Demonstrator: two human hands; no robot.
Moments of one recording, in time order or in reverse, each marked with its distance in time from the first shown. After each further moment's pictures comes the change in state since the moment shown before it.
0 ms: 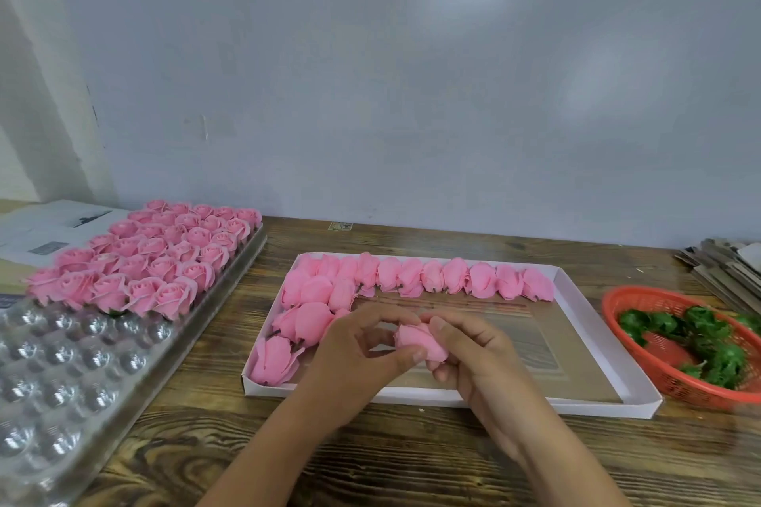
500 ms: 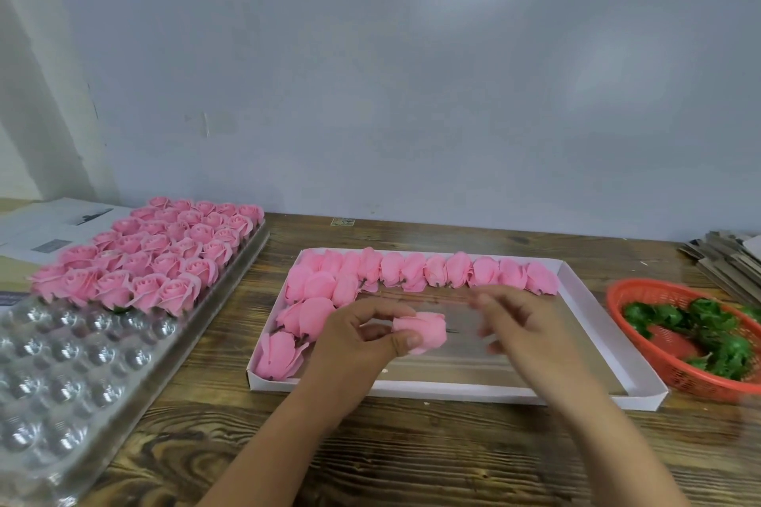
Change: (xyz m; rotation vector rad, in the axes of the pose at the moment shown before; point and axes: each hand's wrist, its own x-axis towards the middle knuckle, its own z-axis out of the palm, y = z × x) left_hand 0.002 -0.003 0.000 -0.017 0.126 -0.082; right_hand 0.005 -0.026 -0.030 -0.583 0.249 -0.195
